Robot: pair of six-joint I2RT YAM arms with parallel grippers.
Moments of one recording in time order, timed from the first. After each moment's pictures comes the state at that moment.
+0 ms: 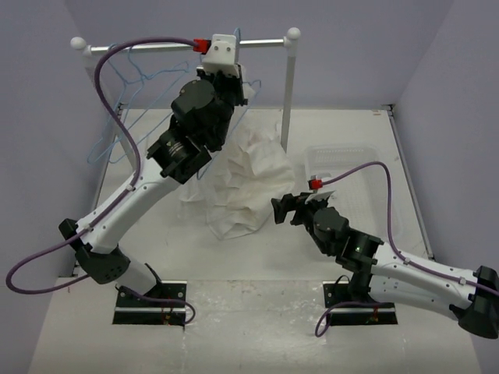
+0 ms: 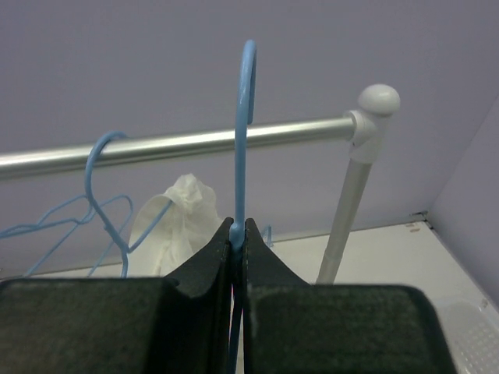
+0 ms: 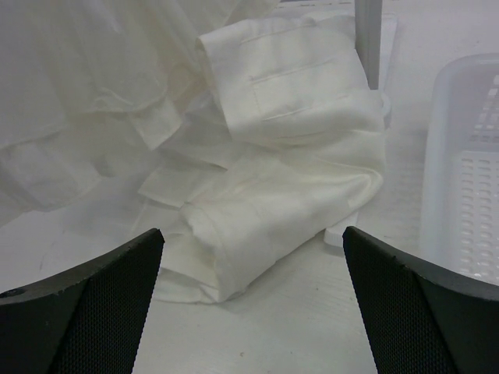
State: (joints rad) left arm -0.86 1.48 1.84 -0.17 -0.65 0.04; right arm 1.07 0.81 0.54 0.05 0.65 0.42
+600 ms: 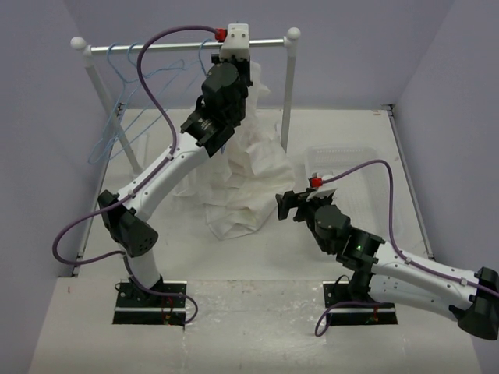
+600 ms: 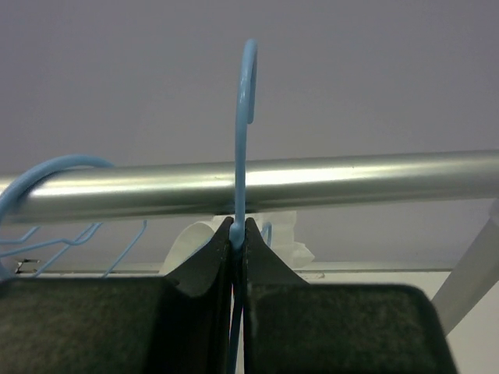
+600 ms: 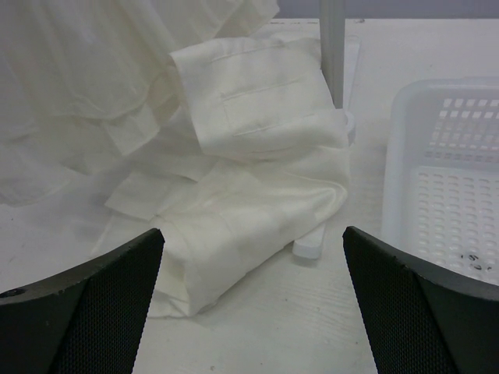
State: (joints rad) left arm -0.72 1.80 1.99 0.01 -0.71 0.12; right arm 1.05 0.81 0.55 0.04 0.69 0.34
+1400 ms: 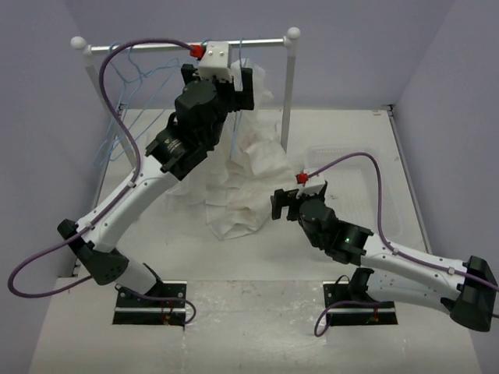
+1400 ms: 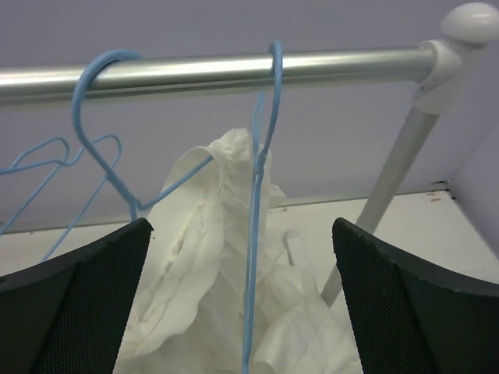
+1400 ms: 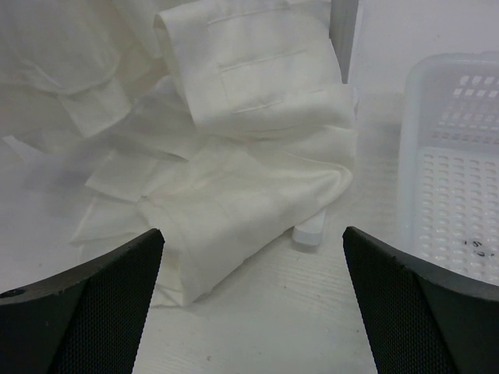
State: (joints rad) left arm -0.75 1.54 1.78 -0.20 -0.60 -0.05; right arm 1.04 0.91 0.61 -0.02 0.69 0.35
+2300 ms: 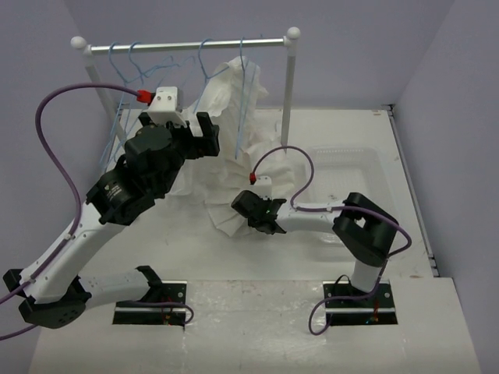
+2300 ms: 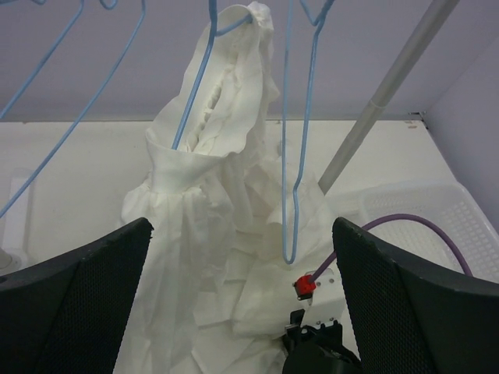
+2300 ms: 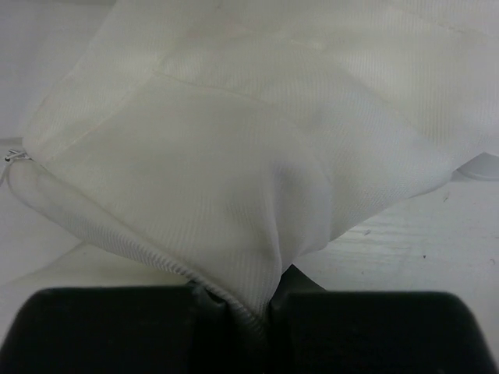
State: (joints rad) left arm -0.82 1.11 1.51 -0.57 -0.60 -0.30; right arm 1.02 1.82 1.06 -0.31 0.55 0.84
